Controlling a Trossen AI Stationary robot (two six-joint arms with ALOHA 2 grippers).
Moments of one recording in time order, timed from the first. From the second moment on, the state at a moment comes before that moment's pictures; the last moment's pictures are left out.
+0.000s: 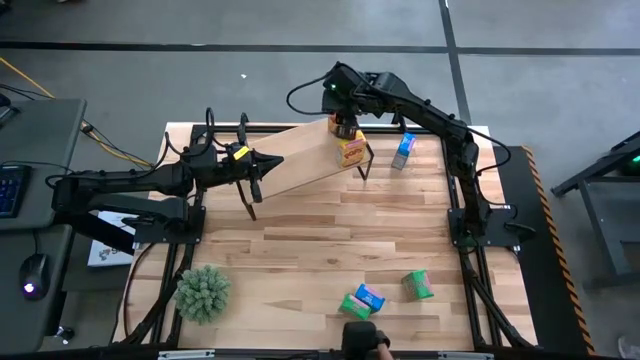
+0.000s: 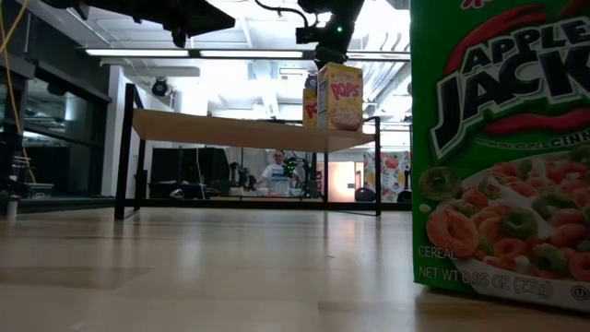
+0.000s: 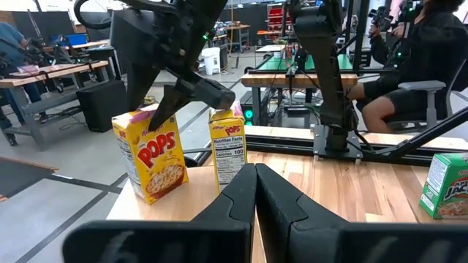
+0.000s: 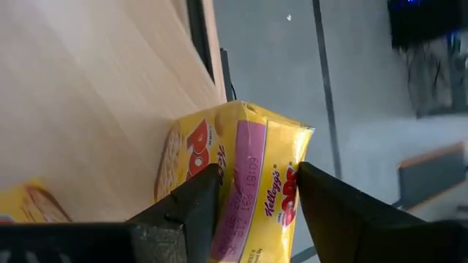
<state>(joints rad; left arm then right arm) 0.19 0.87 0.63 0.20 -0.14 0.08 -0.47 2.08 2.34 -1.25 0.31 -0.52</state>
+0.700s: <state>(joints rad) 0.19 0.87 0.63 0.20 -0.14 0.08 -0.43 2.08 2.34 -1.25 0.37 -0.98</state>
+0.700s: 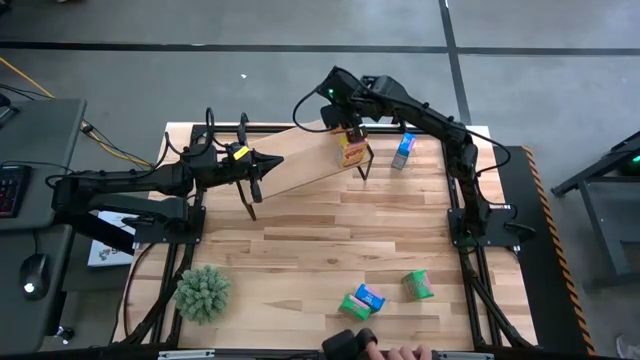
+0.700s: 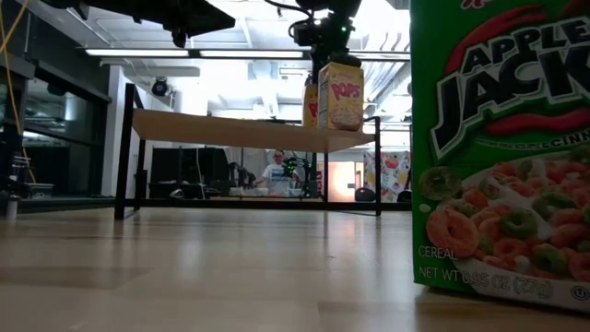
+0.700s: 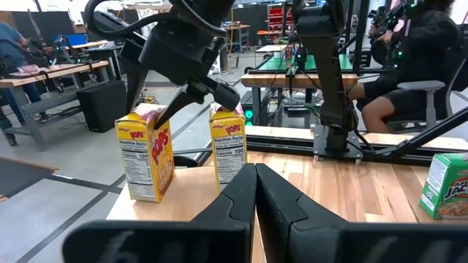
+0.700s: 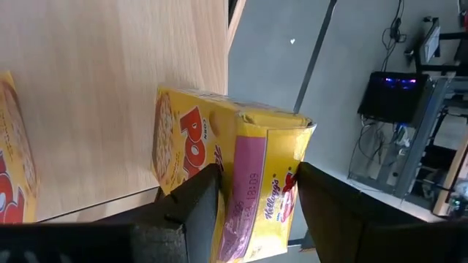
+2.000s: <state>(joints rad) 0.19 0.87 0.63 0.20 -0.14 0.08 -0.32 2.01 2.36 -1.41 0.40 -0.88</state>
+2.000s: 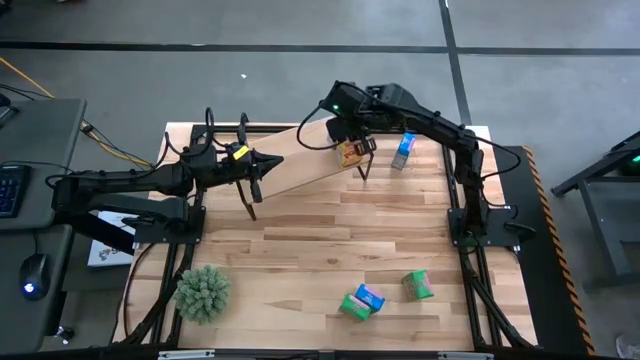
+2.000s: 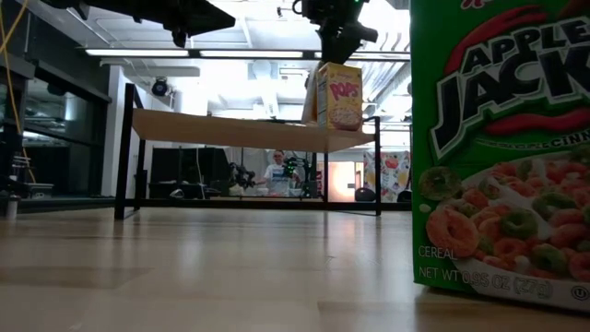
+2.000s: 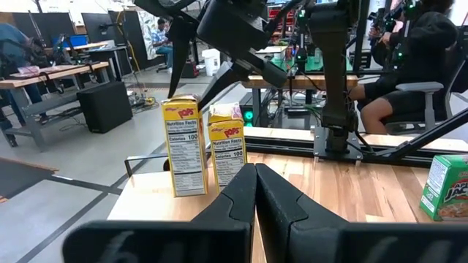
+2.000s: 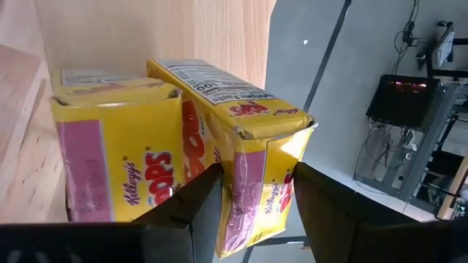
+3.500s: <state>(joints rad) 0.19 0.87 0.63 0.20 -0.14 0.08 -0.34 2.01 2.35 -1.44 0.41 -0.77</state>
